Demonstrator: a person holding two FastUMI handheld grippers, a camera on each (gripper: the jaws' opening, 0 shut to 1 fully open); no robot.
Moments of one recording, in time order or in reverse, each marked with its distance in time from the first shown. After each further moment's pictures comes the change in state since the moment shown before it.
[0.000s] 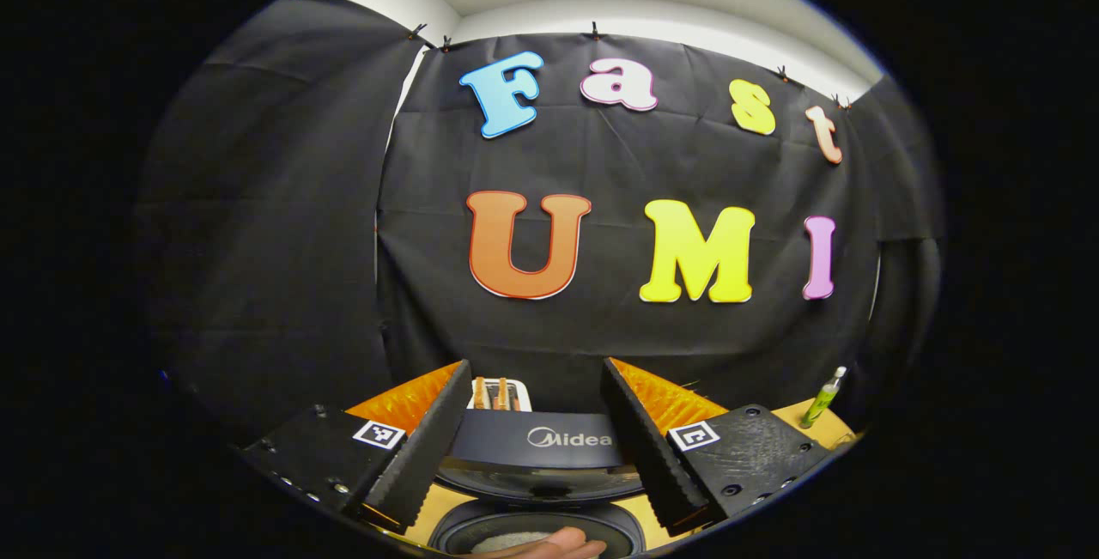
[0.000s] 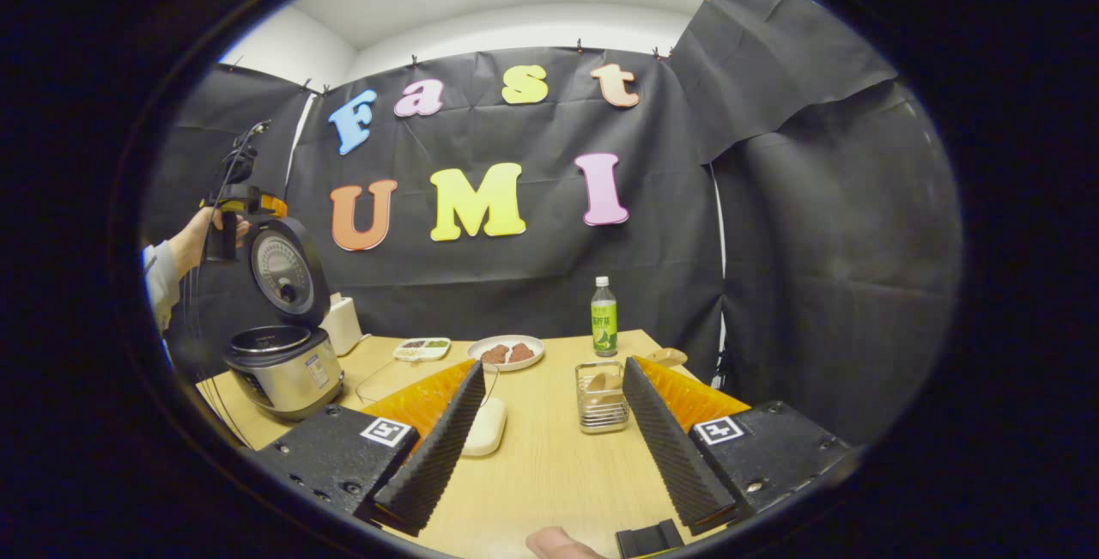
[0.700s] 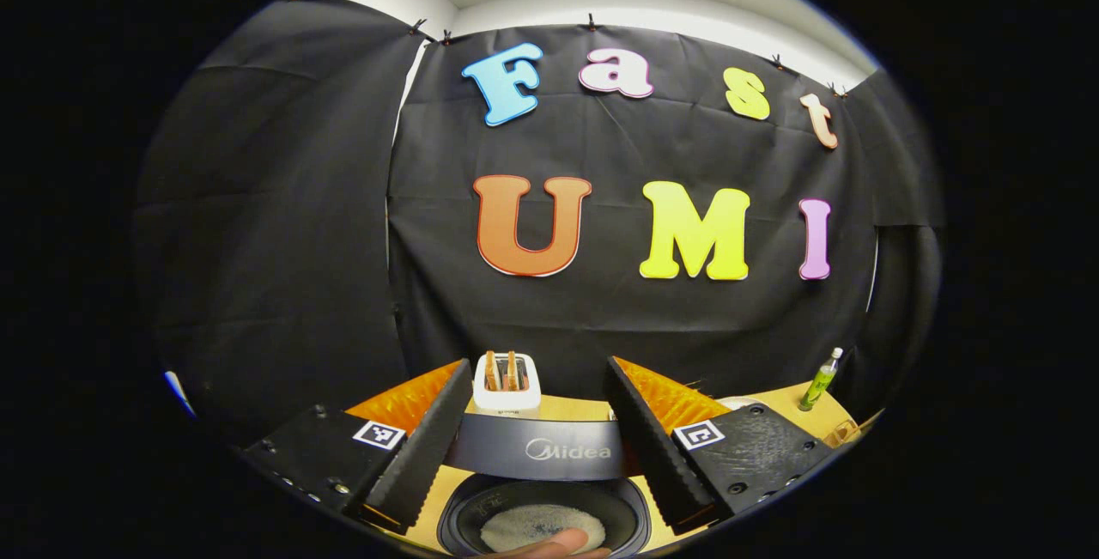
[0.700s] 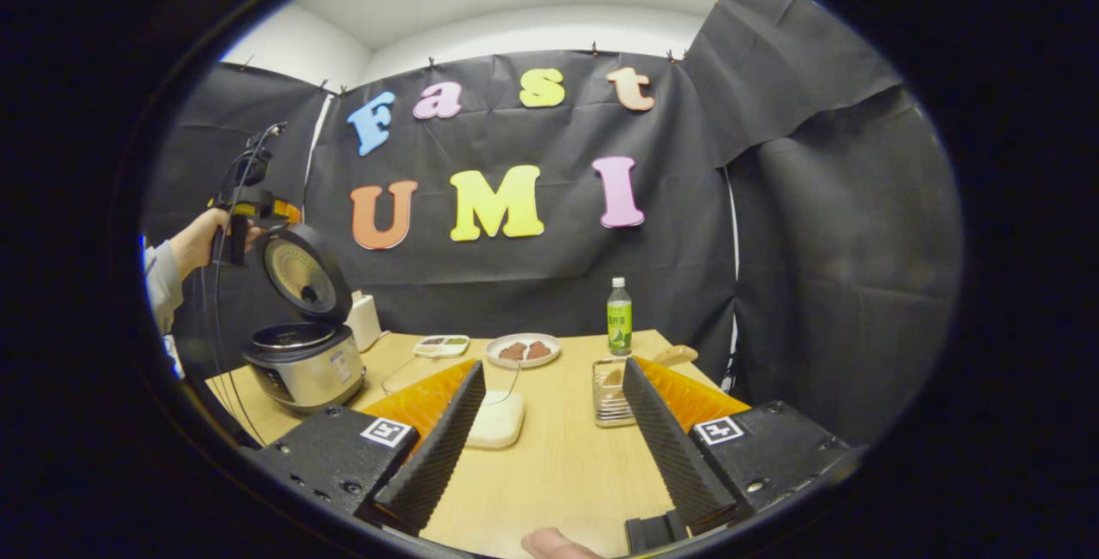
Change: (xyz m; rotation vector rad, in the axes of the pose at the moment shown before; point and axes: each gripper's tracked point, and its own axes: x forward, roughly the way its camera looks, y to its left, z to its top) left arm -0.063 0.004 -0.025 0.019 0.081 -0.011; right arm -0.030 0.018 0.006 -0.015 -0.005 0.045
